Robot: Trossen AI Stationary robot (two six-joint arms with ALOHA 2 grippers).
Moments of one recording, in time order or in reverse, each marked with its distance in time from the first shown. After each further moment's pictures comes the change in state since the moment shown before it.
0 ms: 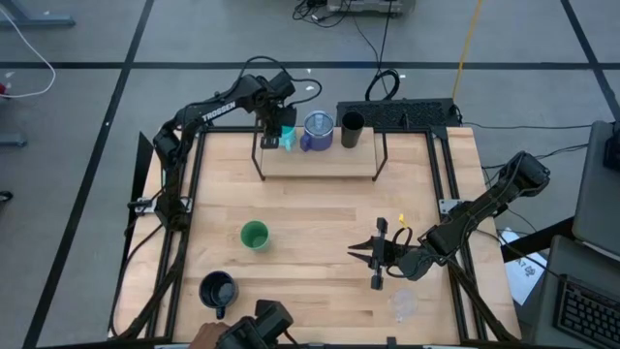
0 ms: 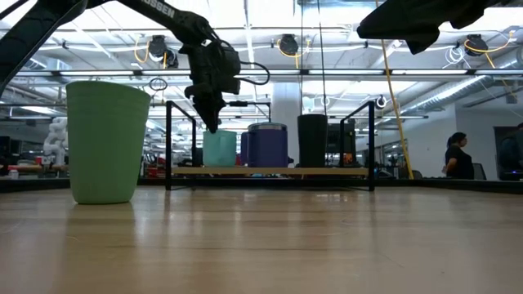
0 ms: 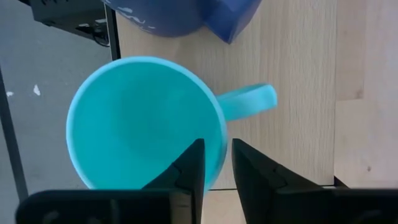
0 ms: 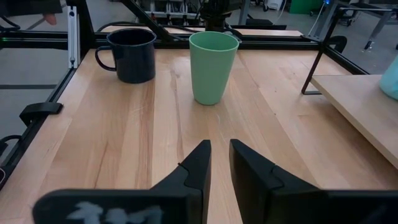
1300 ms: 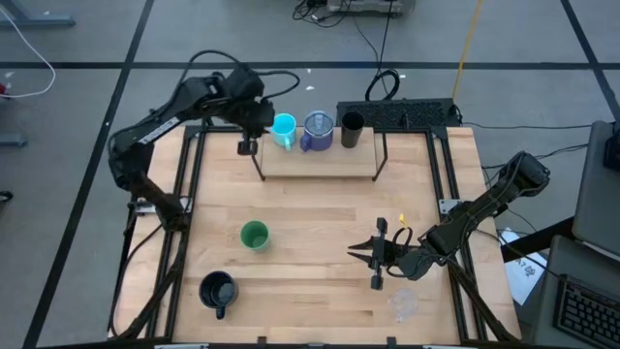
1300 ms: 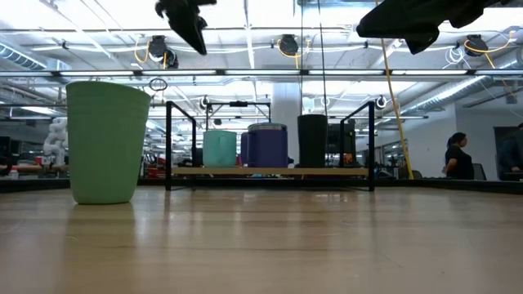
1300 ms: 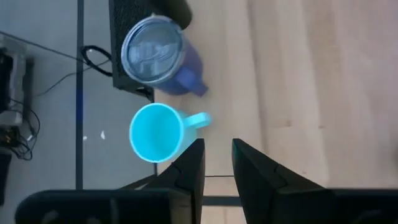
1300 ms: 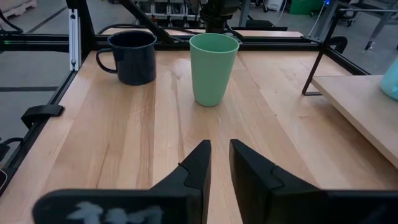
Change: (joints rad) left arm -0.162 -0.424 0.000 -0.083 -0.041 -0.116; right arm 0.000 0.000 0.000 0.008 0.000 0.001
